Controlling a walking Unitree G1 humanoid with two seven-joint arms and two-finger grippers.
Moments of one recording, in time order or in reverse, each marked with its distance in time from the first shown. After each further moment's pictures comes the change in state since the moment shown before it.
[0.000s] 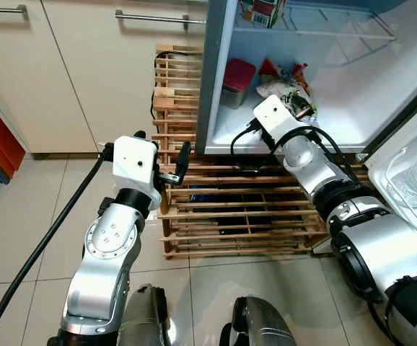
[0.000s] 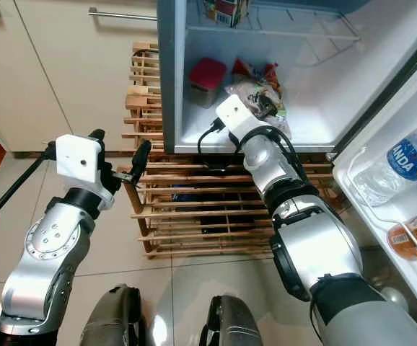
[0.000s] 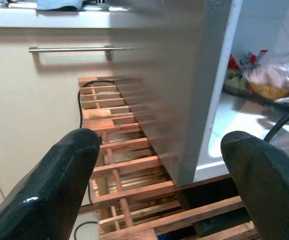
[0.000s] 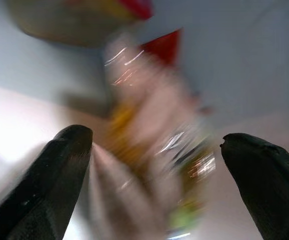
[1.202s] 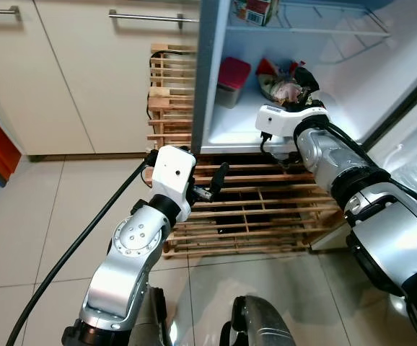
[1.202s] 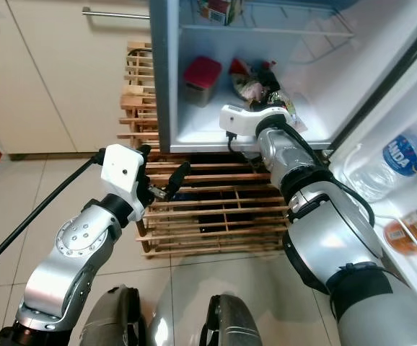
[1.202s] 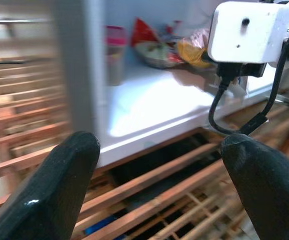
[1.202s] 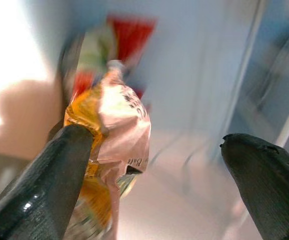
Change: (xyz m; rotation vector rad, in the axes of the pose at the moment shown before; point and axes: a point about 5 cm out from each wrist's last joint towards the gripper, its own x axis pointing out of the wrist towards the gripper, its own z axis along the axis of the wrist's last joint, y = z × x) left arm 0.006 -0.036 -0.013 -0.029 0.093 -0.247; right arm 0.003 -0.020 -0.012 -0.393 -0.042 -0.015
